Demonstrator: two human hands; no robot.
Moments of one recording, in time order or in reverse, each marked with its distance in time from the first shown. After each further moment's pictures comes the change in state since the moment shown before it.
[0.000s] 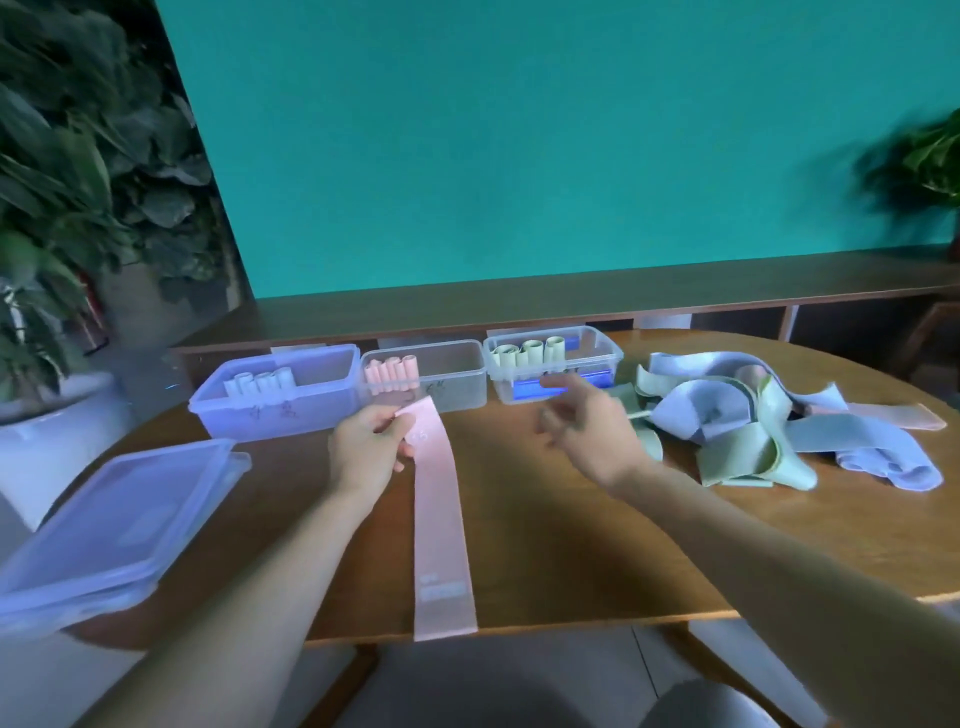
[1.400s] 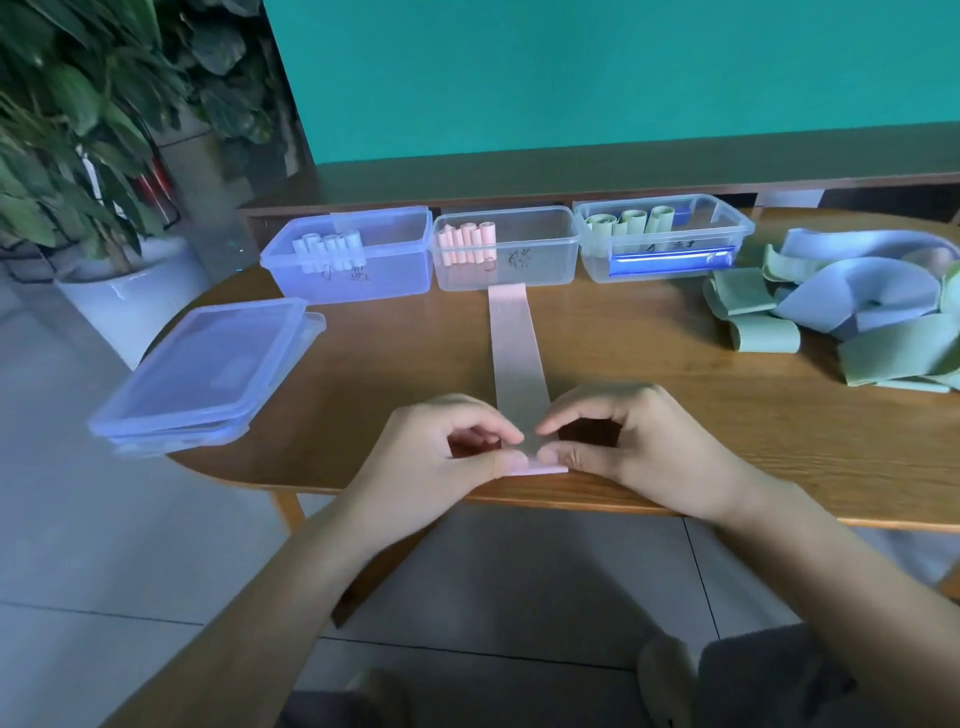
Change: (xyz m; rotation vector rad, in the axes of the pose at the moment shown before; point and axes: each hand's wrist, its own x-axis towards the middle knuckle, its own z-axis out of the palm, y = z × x) left_hand -0.130 0.001 -0.082 0.129 -0.512 0.204; right_hand -0.081 -0.005 0.057 0.004 -0.450 -0.420
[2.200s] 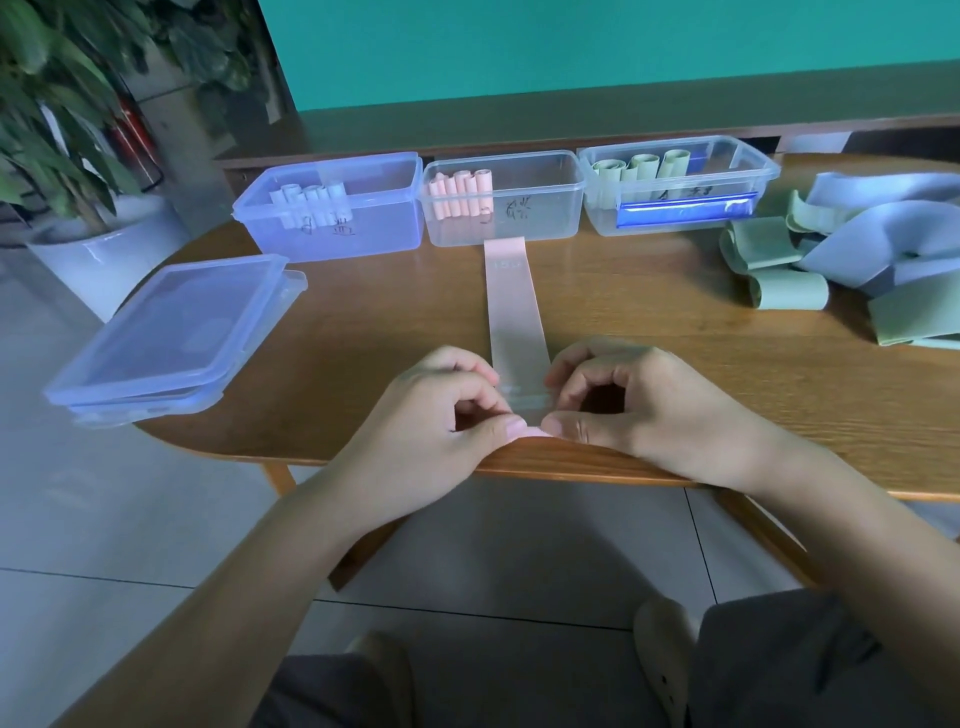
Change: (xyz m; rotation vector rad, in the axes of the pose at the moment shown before) left_hand 0.005 0.002 0.005 0.244 -0.042 -0.030; right_hand 0.003 0.002 0.000 0.018 -0.117 0.202
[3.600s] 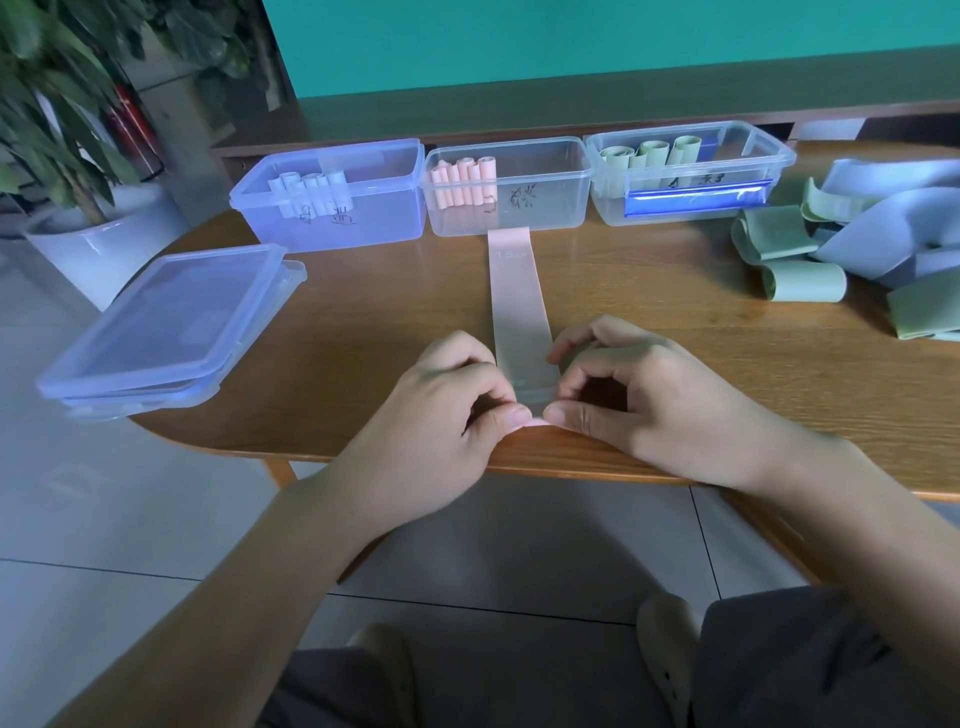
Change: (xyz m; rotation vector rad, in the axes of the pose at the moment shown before) left_hand 0.003 -0.008 0.008 0.184 0.086 0.170; right_hand 0.002 0.002 0.002 -0.147 0.041 -0.117
